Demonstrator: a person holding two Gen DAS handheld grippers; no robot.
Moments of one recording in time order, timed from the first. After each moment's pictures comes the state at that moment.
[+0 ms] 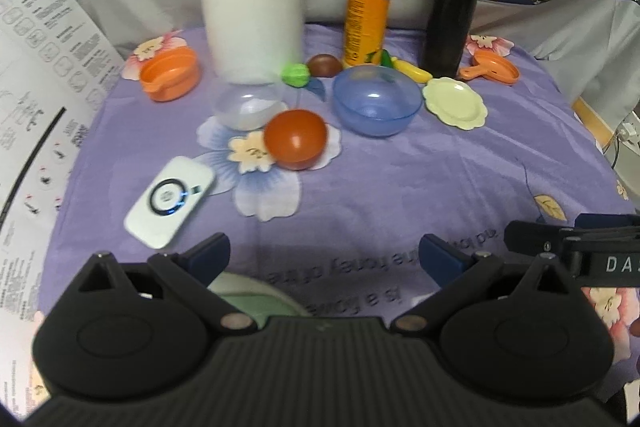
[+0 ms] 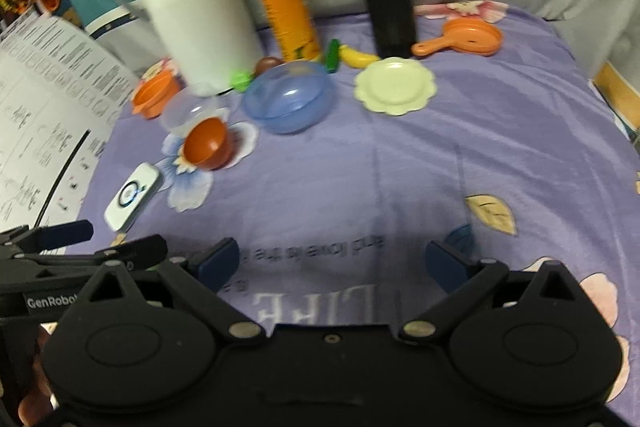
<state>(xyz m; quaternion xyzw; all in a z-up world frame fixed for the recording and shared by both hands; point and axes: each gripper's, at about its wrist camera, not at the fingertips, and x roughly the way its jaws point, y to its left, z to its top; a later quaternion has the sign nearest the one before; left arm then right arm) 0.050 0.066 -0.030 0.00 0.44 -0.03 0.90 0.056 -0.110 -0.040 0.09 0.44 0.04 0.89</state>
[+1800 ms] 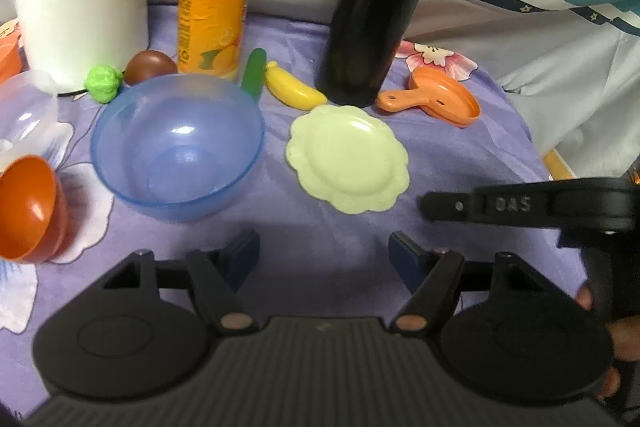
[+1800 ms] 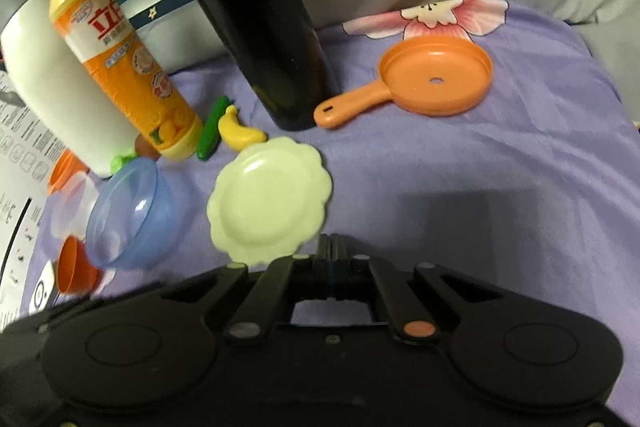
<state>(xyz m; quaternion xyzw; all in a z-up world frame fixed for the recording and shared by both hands) 0.194 -0.059 -0.110 -0.09 0.43 -0.09 0.89 0.246 -0.235 -0.119 0.12 0.44 0.08 0.88</state>
